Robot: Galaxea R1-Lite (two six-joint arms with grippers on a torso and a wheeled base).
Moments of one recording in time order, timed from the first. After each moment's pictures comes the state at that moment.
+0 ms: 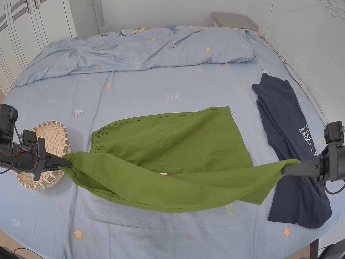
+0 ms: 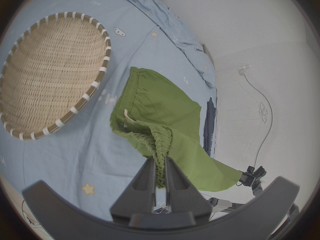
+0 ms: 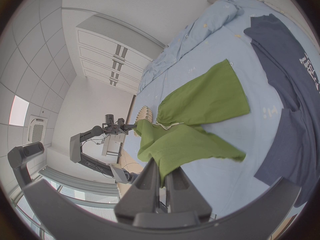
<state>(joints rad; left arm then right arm) 0.20 1.47 -0.92 0.33 -0.75 -0.36 0.36 1.19 -0.80 0.16 0.65 0.48</state>
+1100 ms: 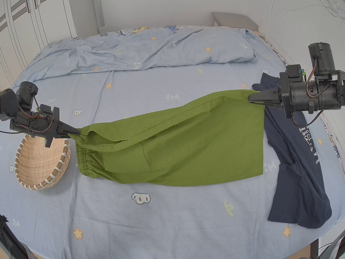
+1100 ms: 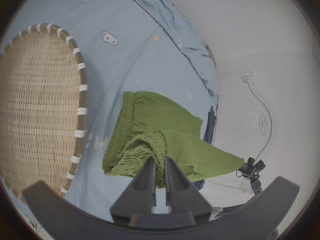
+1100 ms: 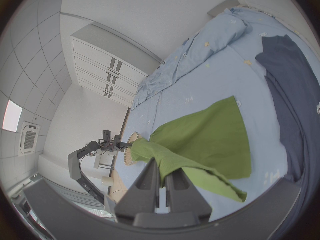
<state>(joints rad) 0.22 1.88 -1.46 0.53 -0.80 -0.35 0.27 1.67 -1.38 0.20 0.64 0.47</state>
